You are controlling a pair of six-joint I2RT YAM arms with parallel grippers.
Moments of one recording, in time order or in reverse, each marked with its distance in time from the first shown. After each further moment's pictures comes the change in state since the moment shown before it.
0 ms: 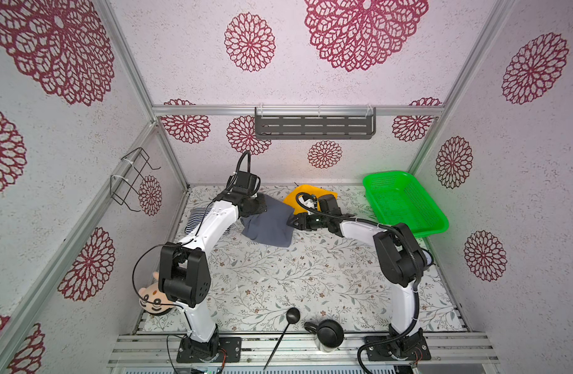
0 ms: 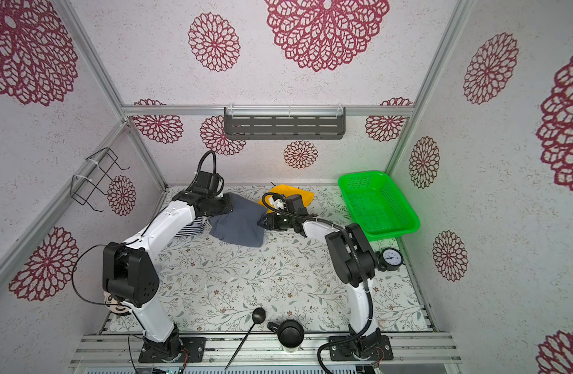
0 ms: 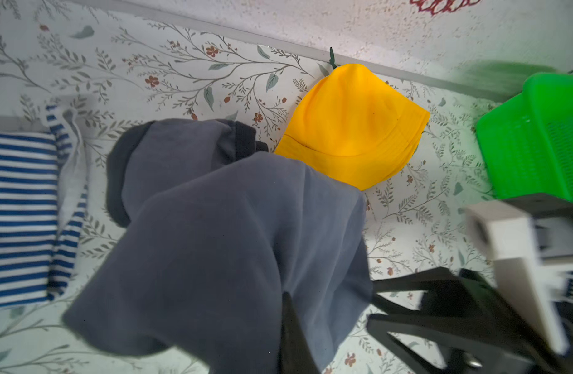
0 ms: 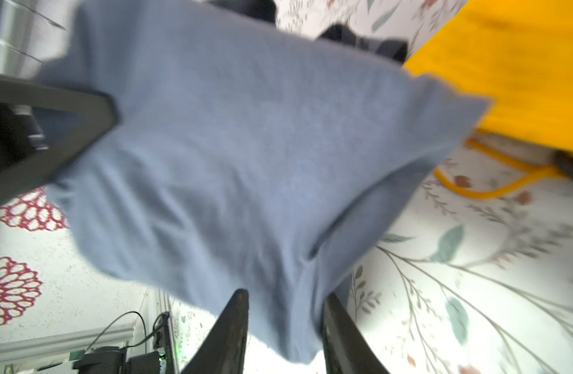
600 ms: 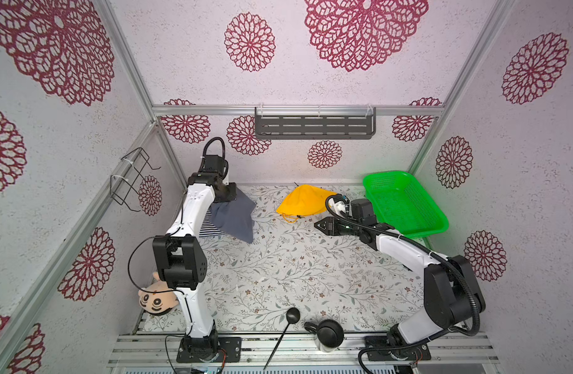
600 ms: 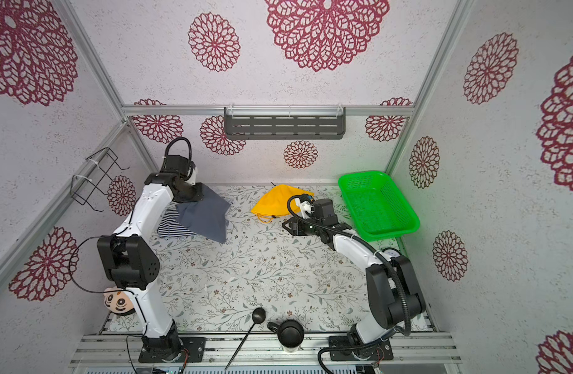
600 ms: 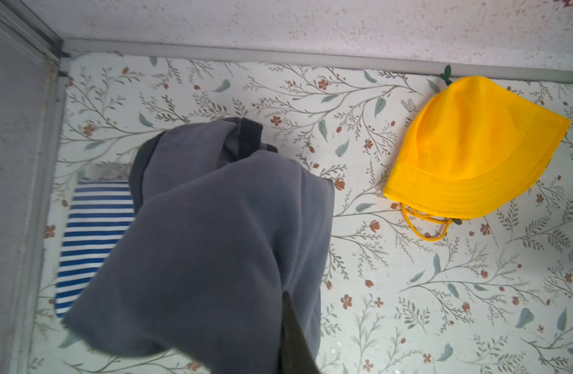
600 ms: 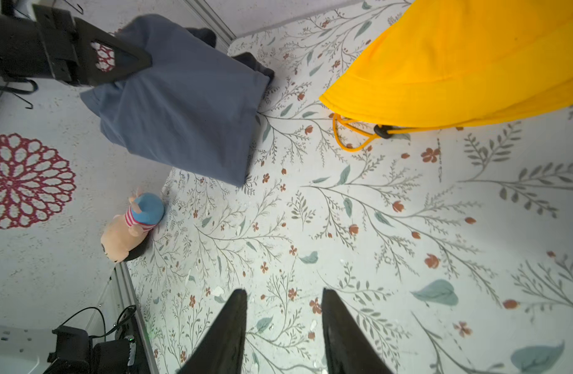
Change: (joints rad) left arm 0.263 0.130 0.304 -0.230 -0.011 0.292; right arm -0.103 -0.446 -0.326 -0.175 0.143 -0.171
